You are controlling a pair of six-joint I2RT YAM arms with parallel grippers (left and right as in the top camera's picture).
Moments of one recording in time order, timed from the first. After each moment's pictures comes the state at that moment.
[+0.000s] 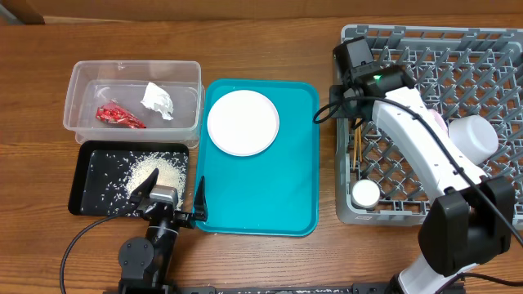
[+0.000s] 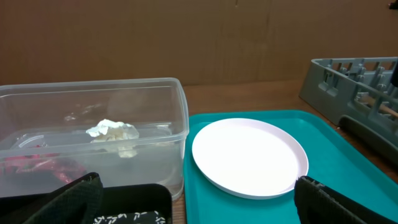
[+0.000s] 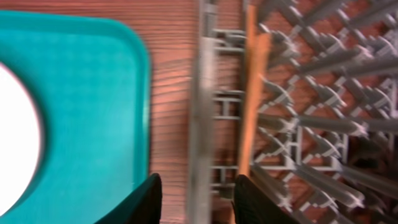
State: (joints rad) left arm -0.06 0.02 0.02 -0.08 0.12 -0.02; right arm 0.33 1.81 1.53 -0.92 0.18 0.29
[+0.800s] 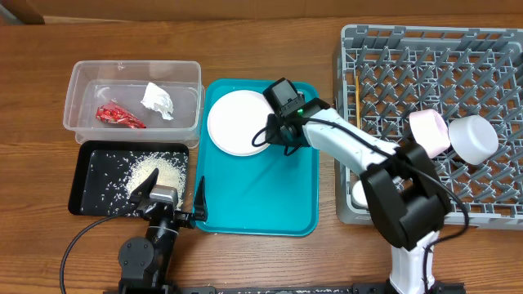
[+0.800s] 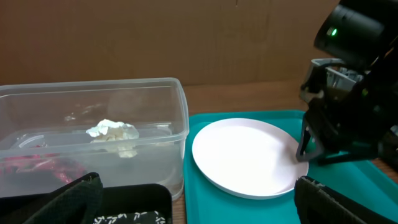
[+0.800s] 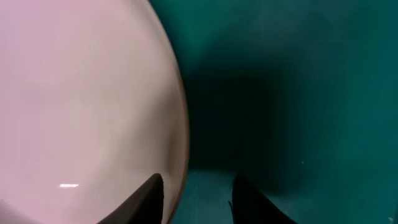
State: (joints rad) left arm -0.06 0.02 0.02 -0.08 0.12 -0.02; right arm 0.58 2.08 1.44 -0.60 0.00 0.70
